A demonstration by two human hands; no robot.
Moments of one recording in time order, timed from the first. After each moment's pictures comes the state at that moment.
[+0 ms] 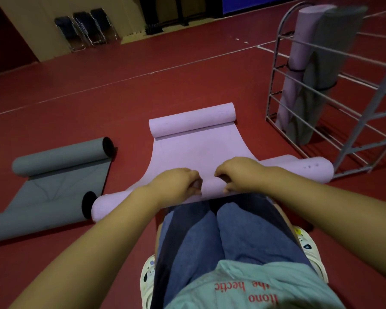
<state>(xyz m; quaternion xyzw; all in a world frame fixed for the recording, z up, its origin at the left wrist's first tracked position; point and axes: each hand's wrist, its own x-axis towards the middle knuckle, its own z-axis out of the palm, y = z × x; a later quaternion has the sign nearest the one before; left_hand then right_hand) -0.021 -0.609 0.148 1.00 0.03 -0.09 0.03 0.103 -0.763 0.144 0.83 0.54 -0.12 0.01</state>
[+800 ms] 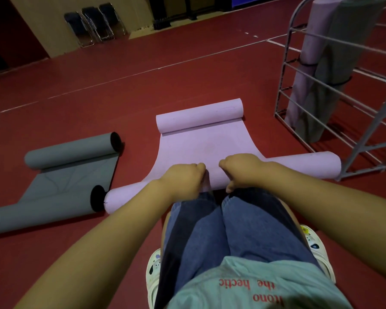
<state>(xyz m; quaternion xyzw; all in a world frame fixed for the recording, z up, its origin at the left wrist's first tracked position) -0.011 -0.612 0.134 0.99 0.04 -0.06 -0.07 0.112 -0.744 0.128 0.83 0.54 -0.09 0.06</state>
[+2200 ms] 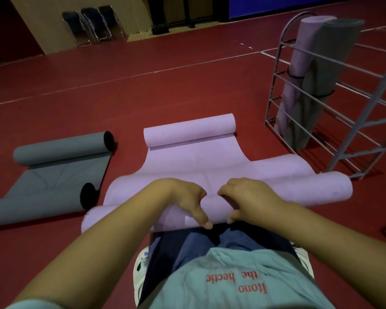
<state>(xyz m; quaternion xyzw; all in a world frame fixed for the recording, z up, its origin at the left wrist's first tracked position) -0.020 -0.643 0.143 0.91 0.07 -0.37 0.18 0.041 -0.822 0.145 0.83 0.55 -0.08 0.00</state>
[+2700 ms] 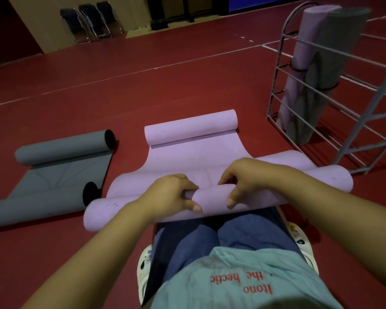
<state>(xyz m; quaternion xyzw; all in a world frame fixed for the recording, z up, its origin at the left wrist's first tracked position) -0.069 -0.631 0.145 0.99 0.07 -0.05 0.12 0.082 -0.793 0.163 0.82 0.52 -0.24 -0.05</state>
